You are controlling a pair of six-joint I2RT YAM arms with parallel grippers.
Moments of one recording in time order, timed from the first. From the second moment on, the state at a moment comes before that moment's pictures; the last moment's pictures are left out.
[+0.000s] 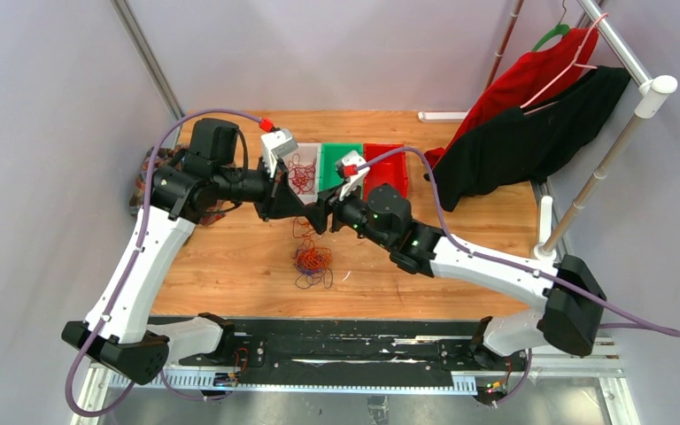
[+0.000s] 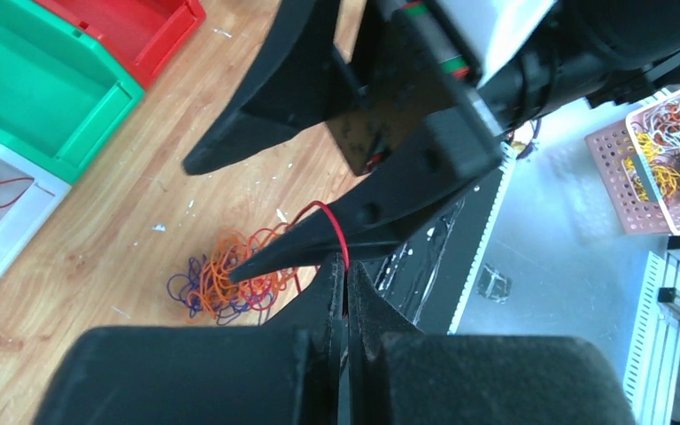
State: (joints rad) left arm -0.38 1.19 1.51 -1.03 0.79 0.15; right arm 1.03 1.35 0.99 0.30 0.10 0.24
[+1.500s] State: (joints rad) left arm -0.38 1.26 2.11 -1.03 0.80 0.12; right arm 0.98 1.29 1.06 0.30 -0.24 0.16
